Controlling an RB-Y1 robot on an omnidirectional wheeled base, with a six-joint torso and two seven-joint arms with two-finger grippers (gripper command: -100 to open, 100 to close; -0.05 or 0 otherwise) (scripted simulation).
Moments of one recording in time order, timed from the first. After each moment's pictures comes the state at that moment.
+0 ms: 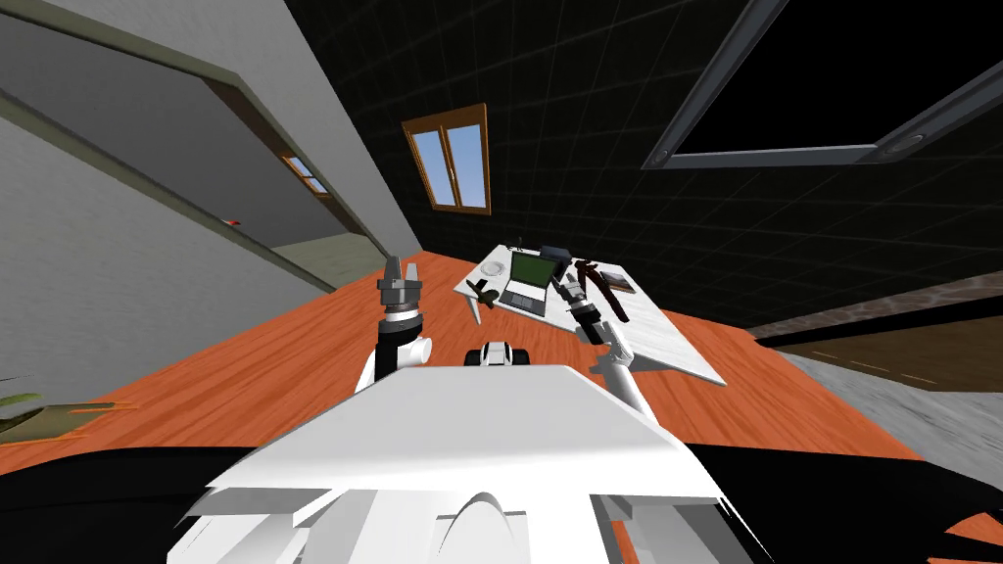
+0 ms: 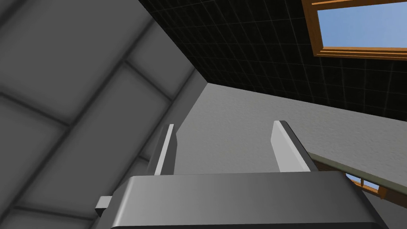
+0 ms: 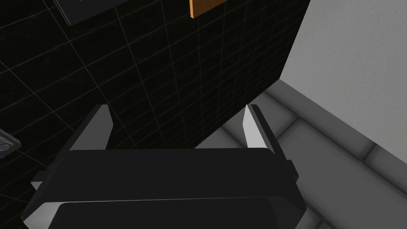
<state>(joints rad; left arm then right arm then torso) 0.46 0.03 0.02 -2.30 -0.10 -0.49 0.00 0.18 -0.39 -0.22 -1.74 0.63 -0.54 0.36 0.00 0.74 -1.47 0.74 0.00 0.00</state>
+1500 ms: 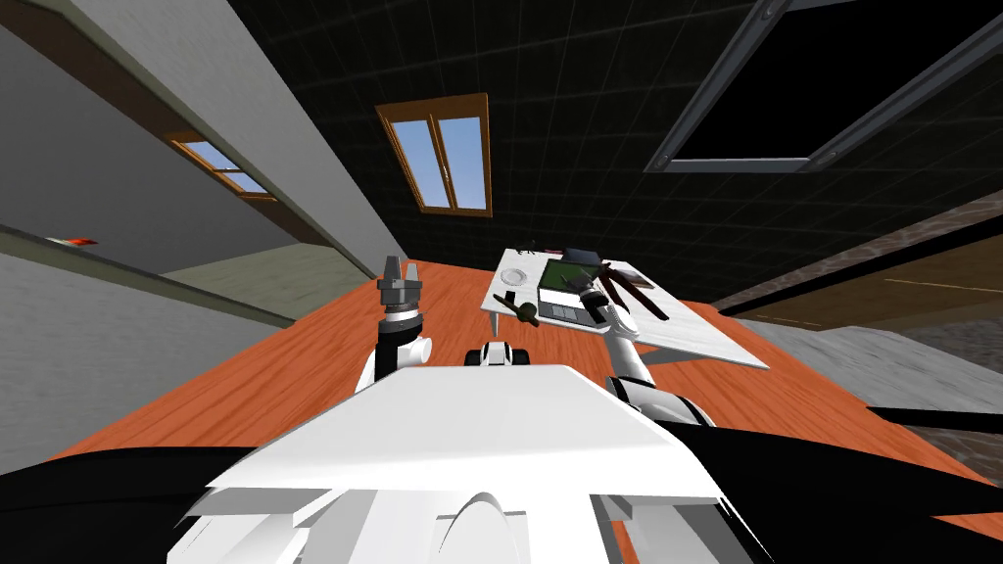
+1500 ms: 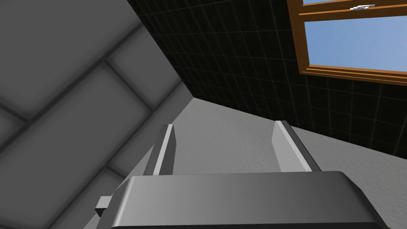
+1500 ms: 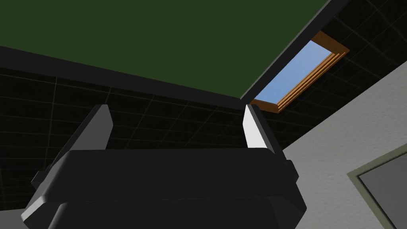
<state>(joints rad) 0.46 0.03 0.02 -2.30 -0.10 -0.49 0.00 -0.09 -0.53 -0.32 -1.33 0.89 -0.47 0.67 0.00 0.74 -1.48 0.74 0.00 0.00</state>
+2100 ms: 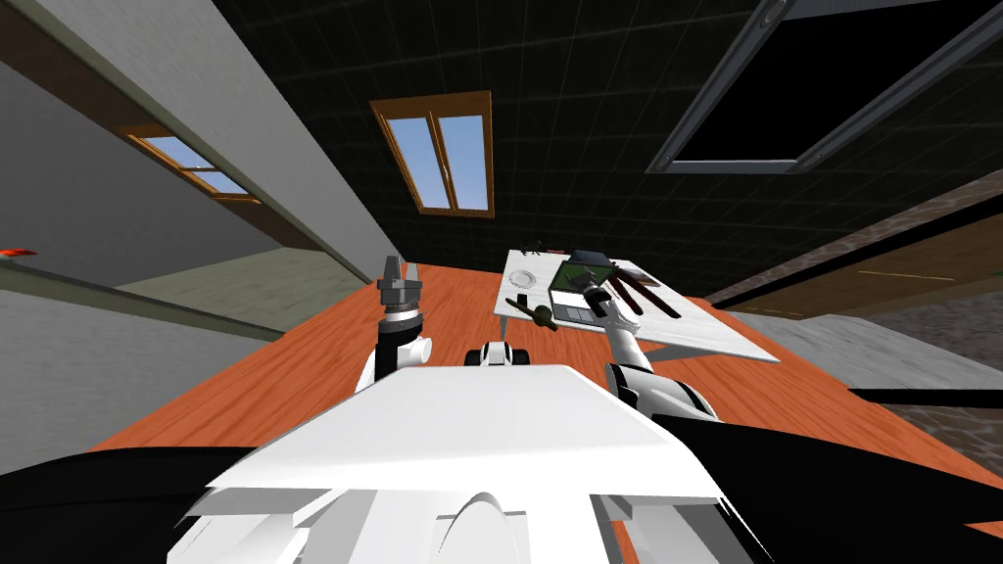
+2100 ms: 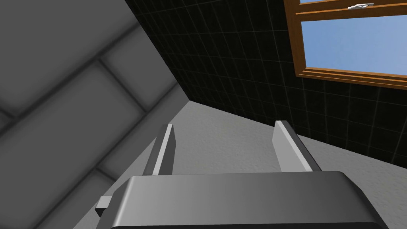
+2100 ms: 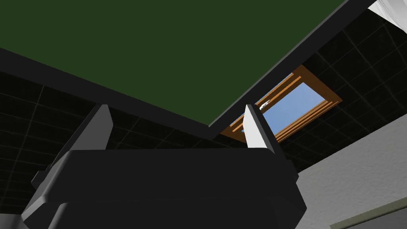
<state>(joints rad) 0.46 0.03 0.02 -2.30 -0.10 -0.49 0.00 -0.19 -0.57 -0.34 -1.17 0.97 -0.44 0.76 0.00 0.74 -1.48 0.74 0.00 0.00</state>
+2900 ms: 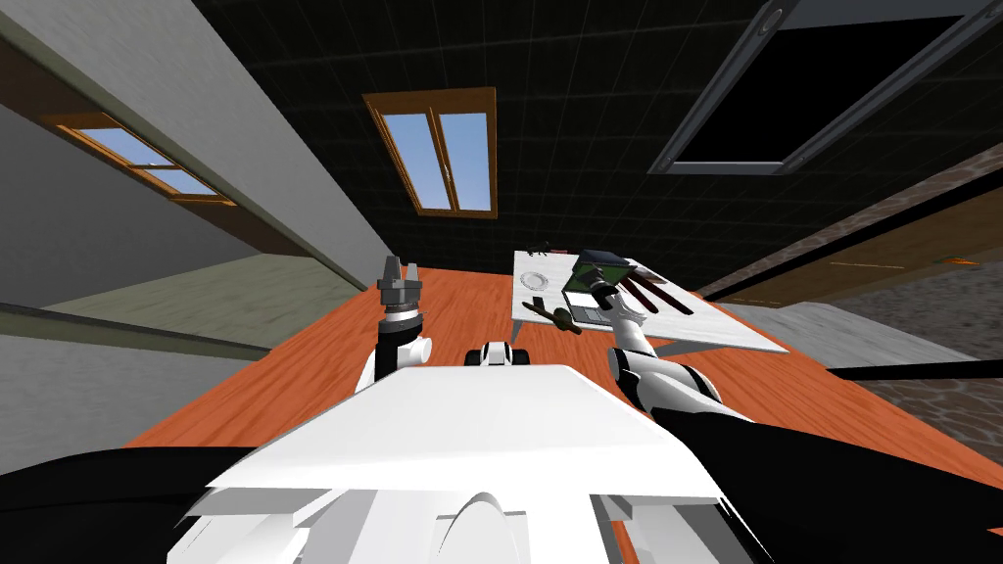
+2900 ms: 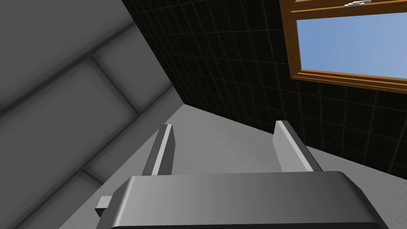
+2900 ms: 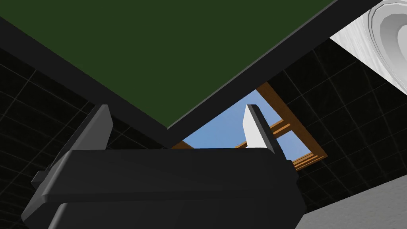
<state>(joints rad) 0.46 0.03 0.02 -2.30 -0.10 -0.49 0.00 -0.32 -0.65 -0.37 -0.97 1.04 -0.42 0.88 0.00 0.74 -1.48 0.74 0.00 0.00</state>
